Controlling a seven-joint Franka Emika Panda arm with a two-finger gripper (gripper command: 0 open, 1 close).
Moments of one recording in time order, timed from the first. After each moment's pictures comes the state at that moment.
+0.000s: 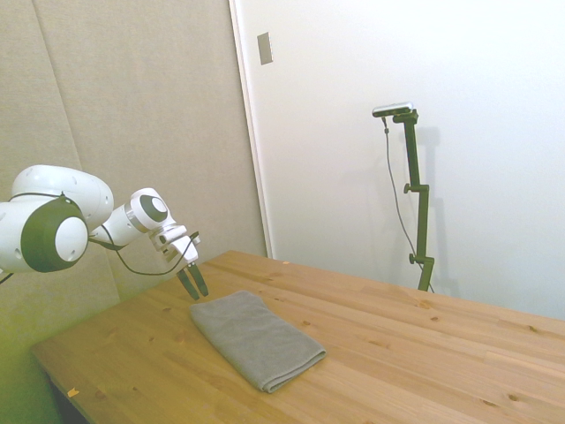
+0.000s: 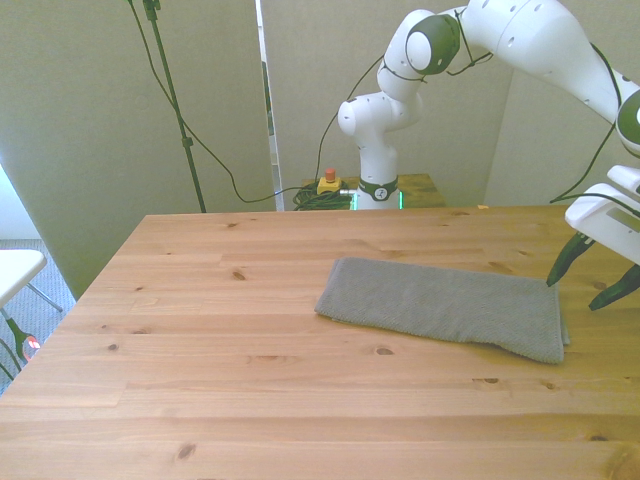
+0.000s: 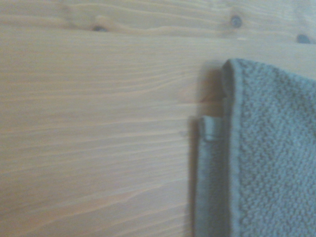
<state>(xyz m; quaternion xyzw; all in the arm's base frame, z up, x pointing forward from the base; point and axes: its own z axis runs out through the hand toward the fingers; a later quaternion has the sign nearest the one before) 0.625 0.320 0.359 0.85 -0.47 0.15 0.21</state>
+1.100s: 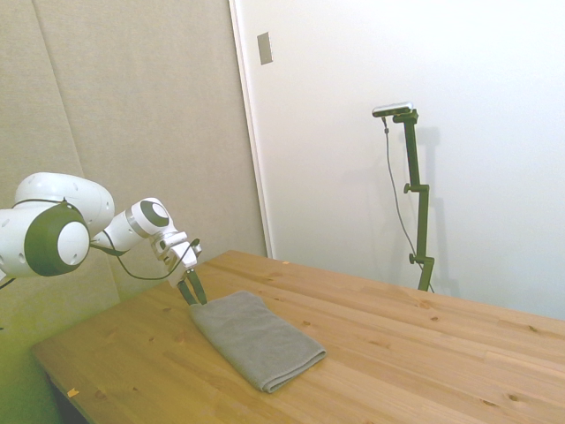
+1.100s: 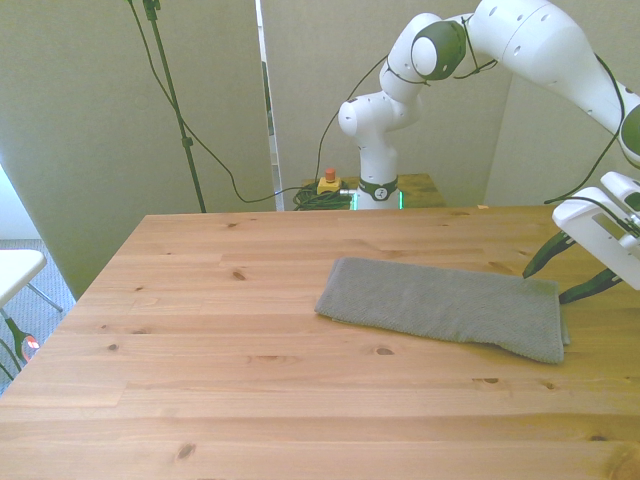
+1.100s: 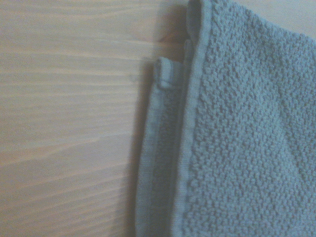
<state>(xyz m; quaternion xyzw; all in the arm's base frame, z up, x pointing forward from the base) 0.616 0.297 0.337 0.83 -0.46 0.12 0.30</state>
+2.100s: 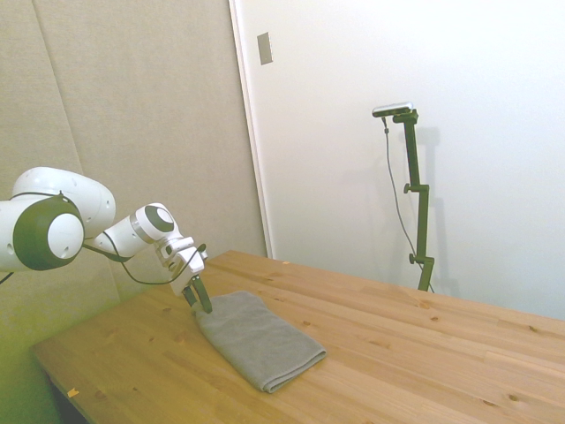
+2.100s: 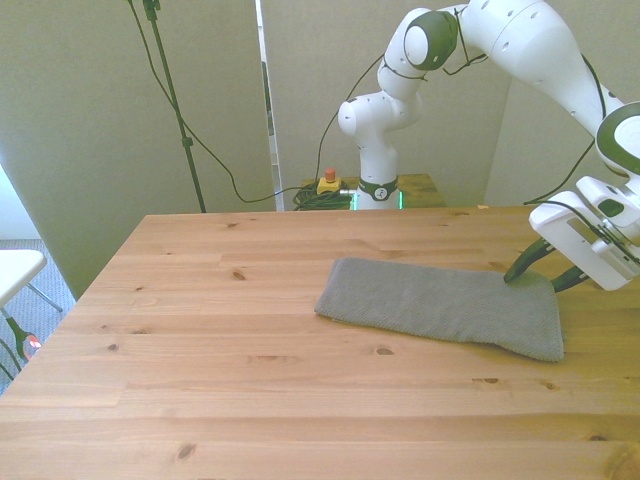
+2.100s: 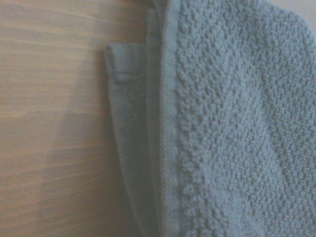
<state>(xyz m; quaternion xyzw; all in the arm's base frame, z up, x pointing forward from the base) 0.608 0.269 0.327 0.83 -0.44 0.11 0.31</state>
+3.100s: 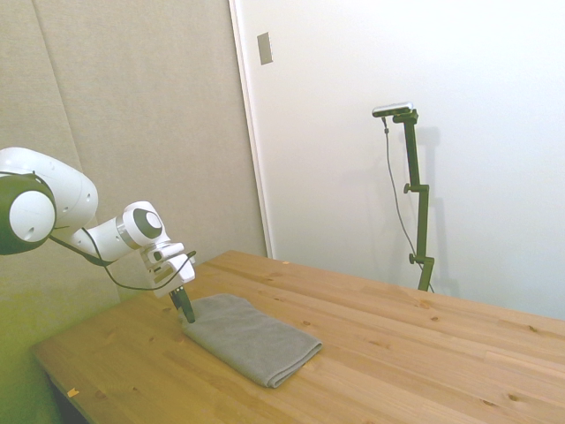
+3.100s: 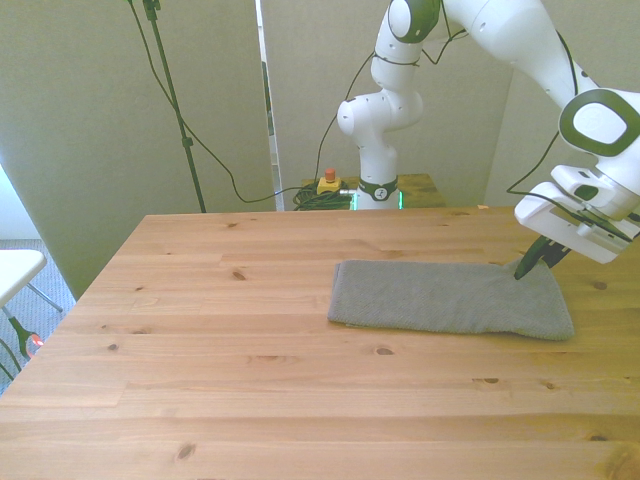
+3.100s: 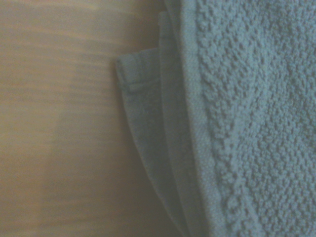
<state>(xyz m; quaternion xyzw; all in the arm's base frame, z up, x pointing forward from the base) 0.555 0.261 0.344 0.89 -0.40 0.08 0.21</state>
